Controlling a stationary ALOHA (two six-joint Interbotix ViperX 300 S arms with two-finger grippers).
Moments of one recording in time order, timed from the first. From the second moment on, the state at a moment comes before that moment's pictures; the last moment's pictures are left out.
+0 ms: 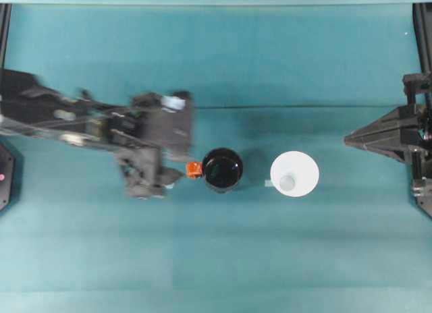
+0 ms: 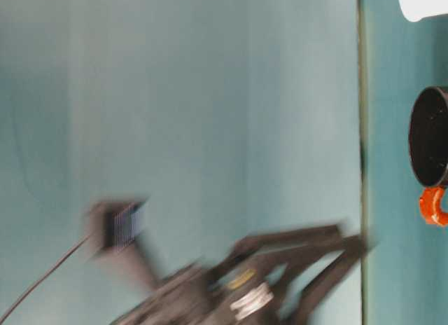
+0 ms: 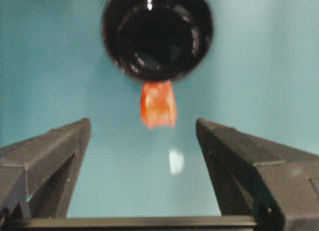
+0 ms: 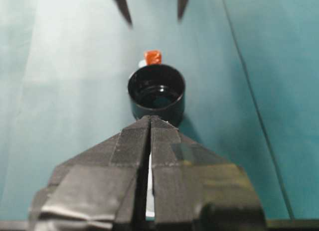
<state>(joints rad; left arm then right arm) 0.04 -0.16 0.57 0.02 0.50 0.03 -0.05 -0.97 1.06 0.04 0.28 0.04</state>
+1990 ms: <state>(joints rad) 0.01 -0.59 0.81 0.02 0.51 0.02 -0.14 -0.24 0.69 0.02 0.80 0.29</state>
